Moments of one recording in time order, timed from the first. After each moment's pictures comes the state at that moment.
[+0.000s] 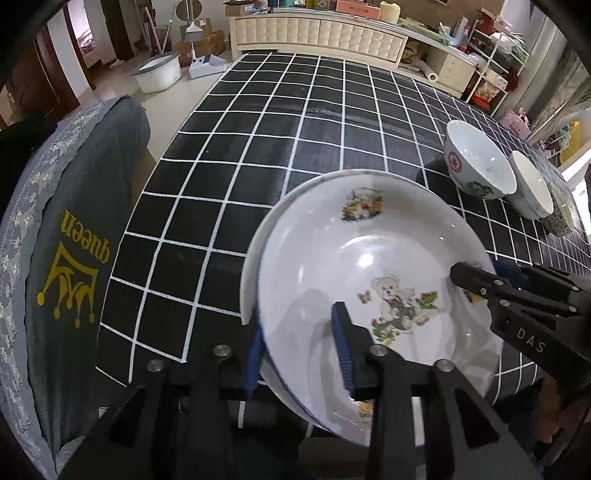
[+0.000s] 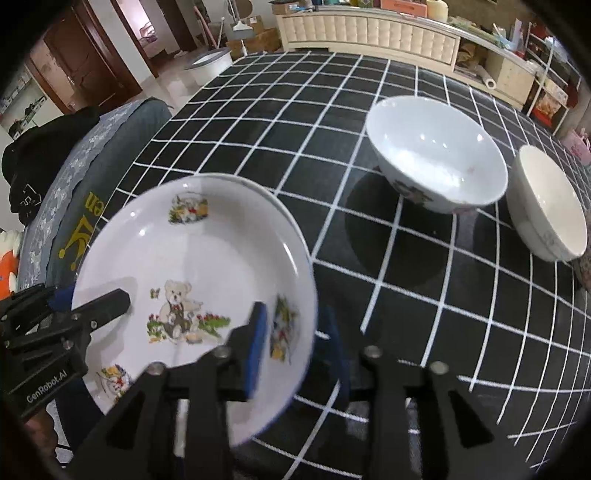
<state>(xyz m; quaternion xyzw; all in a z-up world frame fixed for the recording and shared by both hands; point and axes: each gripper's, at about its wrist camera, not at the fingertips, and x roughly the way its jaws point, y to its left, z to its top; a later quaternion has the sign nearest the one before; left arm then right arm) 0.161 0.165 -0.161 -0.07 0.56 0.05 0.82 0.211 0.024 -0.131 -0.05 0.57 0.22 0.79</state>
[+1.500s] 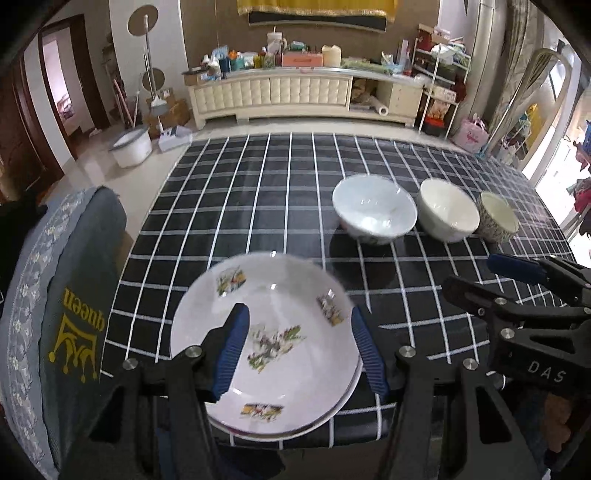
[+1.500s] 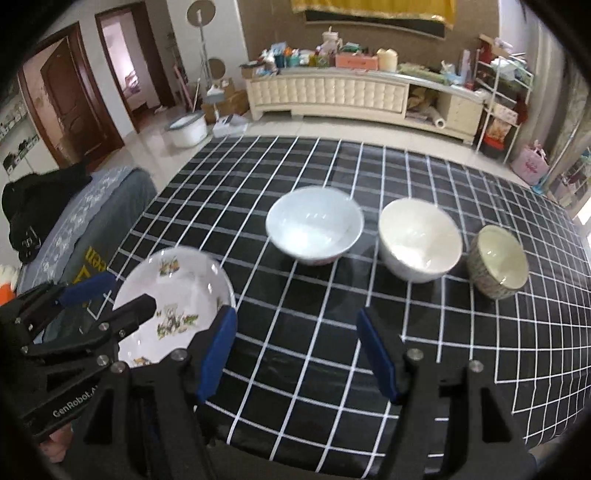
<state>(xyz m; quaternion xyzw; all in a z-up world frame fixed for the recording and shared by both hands) 0.160 0.068 -0.078 -0.01 0.46 0.00 0.89 0.189 -0.062 -0.030 -0.02 0.47 0.17 0.87</state>
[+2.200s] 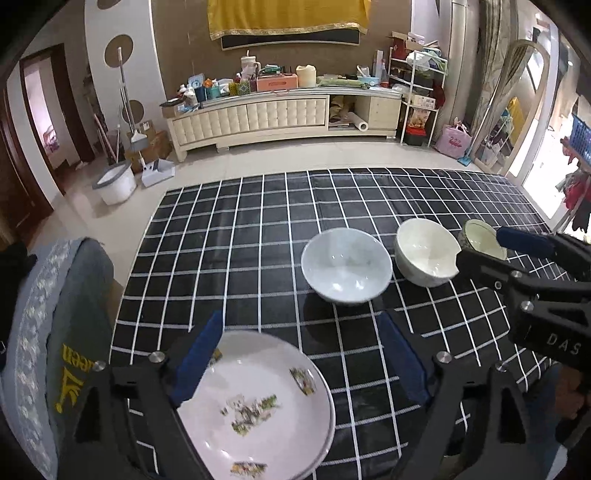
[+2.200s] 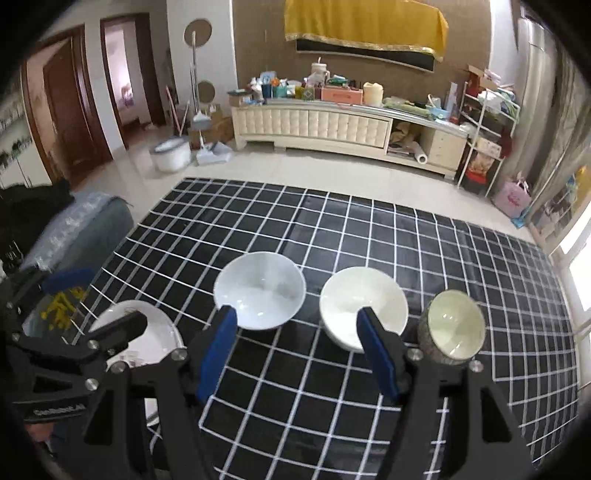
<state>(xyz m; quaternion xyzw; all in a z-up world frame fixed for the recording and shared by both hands) 0.219 0.038 -0.045 0.03 0.43 -0.03 0.90 0.243 -0.084 -0.003 -0.07 0.42 0.15 0.89</state>
